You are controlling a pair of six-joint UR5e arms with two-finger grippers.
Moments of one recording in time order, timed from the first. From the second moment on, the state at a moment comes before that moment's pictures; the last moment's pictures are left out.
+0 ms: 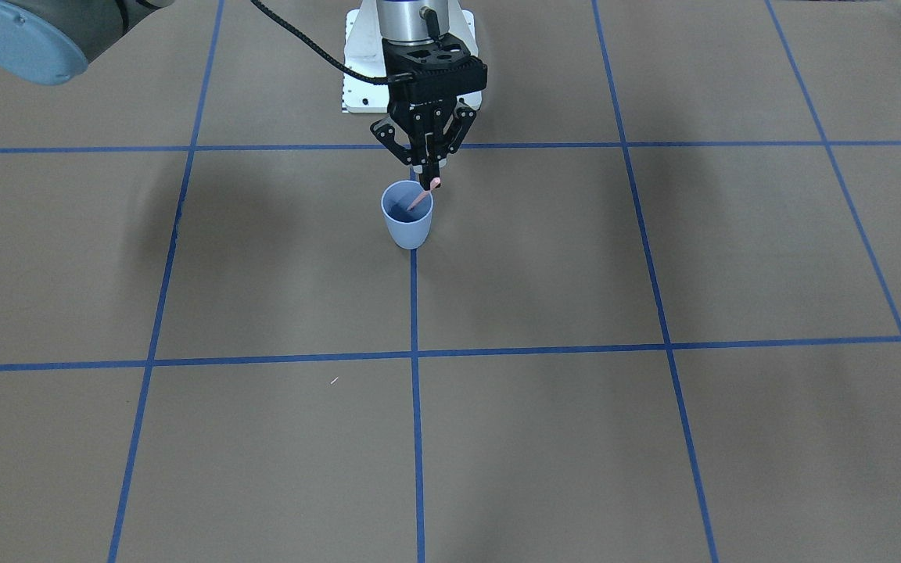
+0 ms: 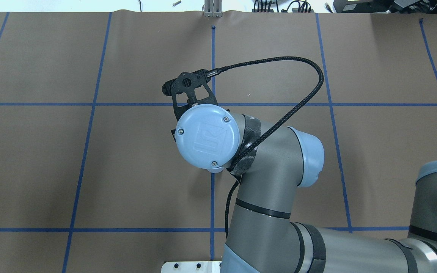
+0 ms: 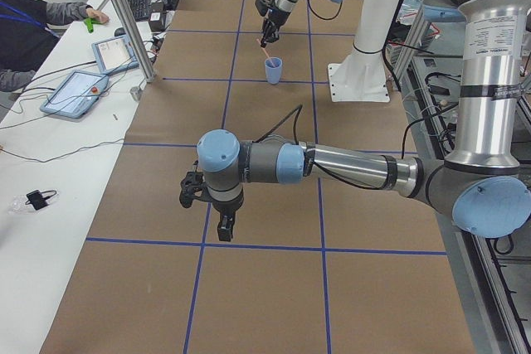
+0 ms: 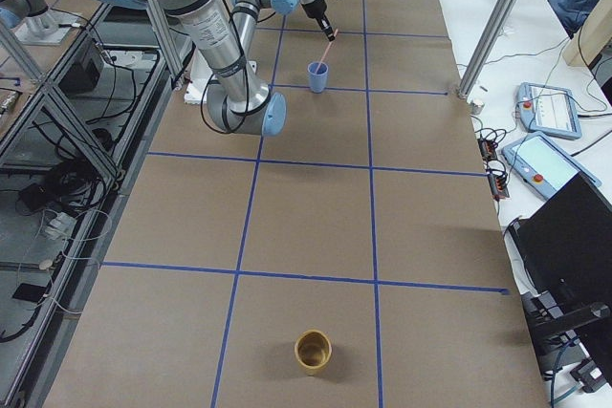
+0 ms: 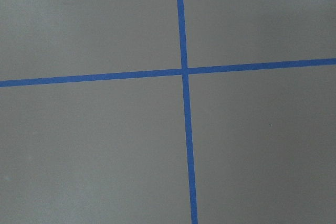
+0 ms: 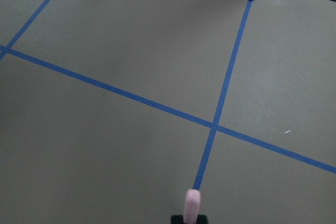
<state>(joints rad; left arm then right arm) -1.59 -1.55 -1.74 -1.44 -2.34 0.07 0.37 -0.72 1.85 -1.77 1.40 0.95</state>
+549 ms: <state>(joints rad) -1.59 -1.55 -1.73 -1.44 -2.34 0.07 0.37 -0.72 1.85 -1.77 1.40 0.94</state>
